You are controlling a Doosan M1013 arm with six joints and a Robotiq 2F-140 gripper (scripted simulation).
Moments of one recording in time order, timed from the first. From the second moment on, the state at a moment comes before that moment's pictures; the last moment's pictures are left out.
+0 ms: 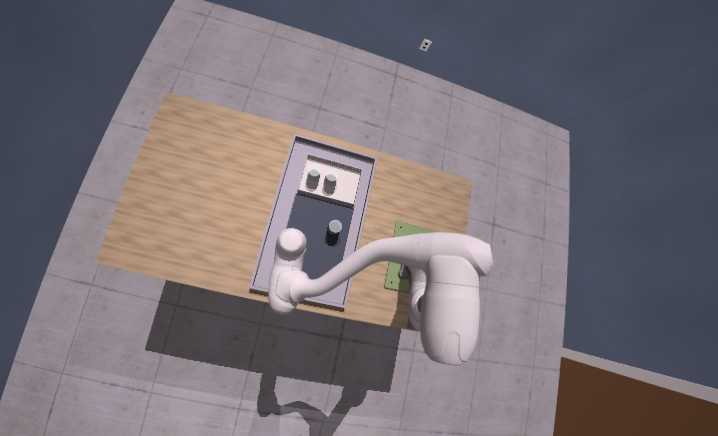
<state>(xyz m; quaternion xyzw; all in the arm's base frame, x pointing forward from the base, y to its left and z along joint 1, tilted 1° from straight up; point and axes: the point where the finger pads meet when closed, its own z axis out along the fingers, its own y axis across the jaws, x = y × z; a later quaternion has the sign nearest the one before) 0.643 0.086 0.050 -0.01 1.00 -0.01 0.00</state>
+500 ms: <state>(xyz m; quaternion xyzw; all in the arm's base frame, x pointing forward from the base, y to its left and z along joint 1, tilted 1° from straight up) 0.643 0.086 0.050 -0.01 1.00 -0.01 0.00</state>
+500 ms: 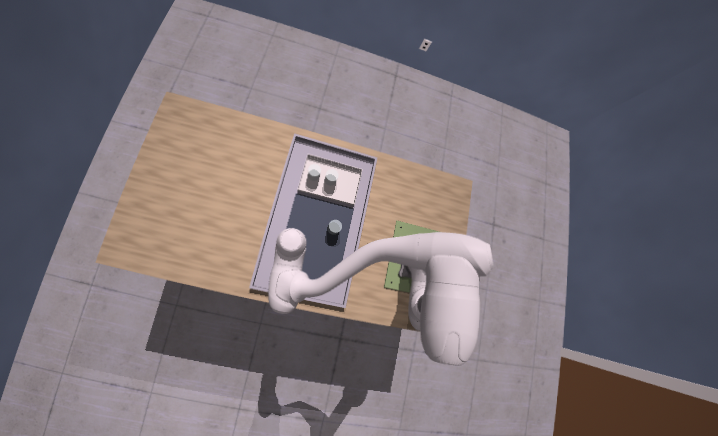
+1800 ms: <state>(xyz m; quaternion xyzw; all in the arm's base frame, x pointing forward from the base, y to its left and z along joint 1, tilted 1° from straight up) 0.643 0.086 0.050 -0.01 1.00 -0.01 0.00</state>
